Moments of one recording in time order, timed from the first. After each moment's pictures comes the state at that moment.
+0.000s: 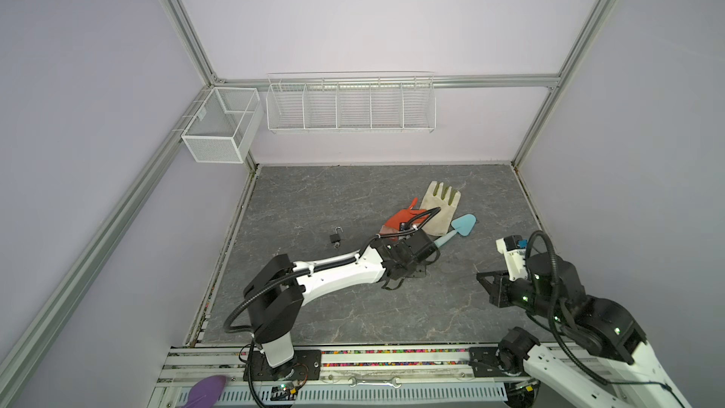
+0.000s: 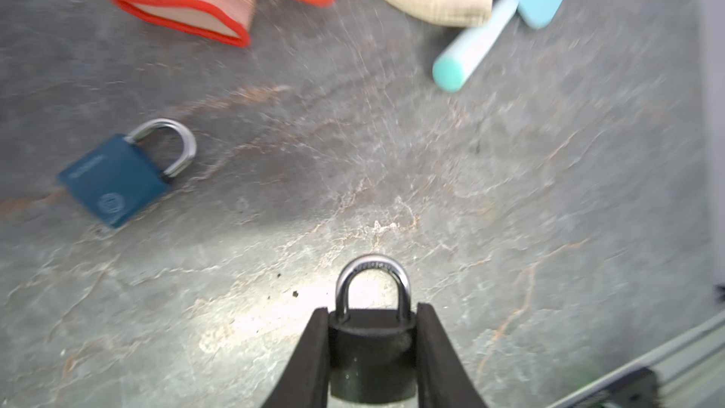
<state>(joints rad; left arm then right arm) -1.14 1.68 1.26 -0.57 -0.20 -1.00 0.64 0.54 0.91 -1.07 -0.04 0.56</state>
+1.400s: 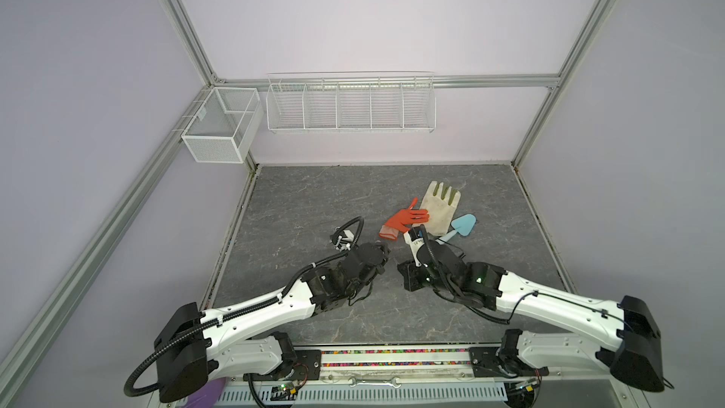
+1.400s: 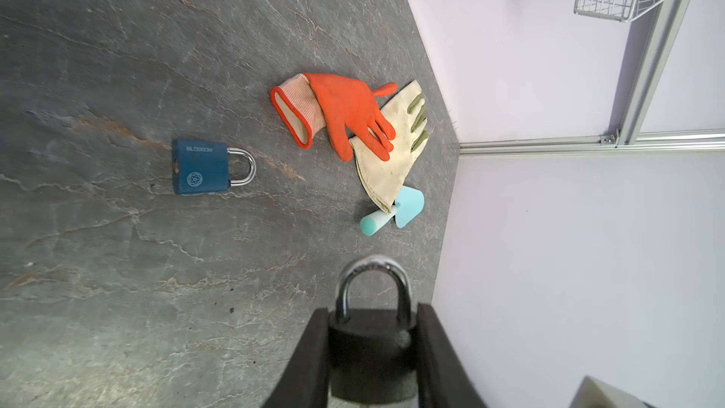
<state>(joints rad) -1.09 1.16 0.78 -0.19 -0.42 -1.58 1.06 1.20 0.85 -0.38 0.13 0.68</state>
